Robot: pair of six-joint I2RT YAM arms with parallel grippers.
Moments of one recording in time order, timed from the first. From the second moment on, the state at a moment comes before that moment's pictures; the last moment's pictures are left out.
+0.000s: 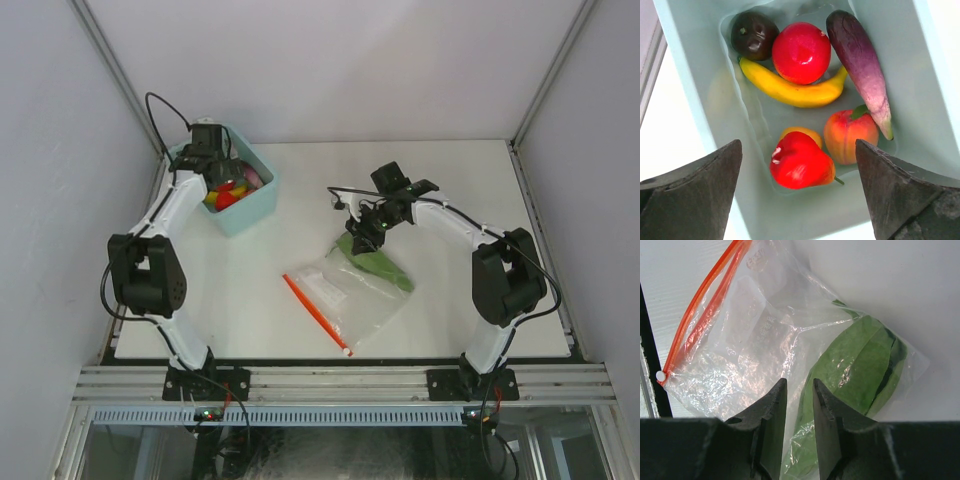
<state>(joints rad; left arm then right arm) -0.11 1.79 1.56 -0.51 -0.34 -0.31 0.47 1.78 1.38 -0.75 -0.69 -0.67</state>
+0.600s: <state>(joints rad) -0.08 1.55 1.46 -0.44 -0.07 -0.34 0.38 1.65 1.36 -0.75 -0.77 -0.67</state>
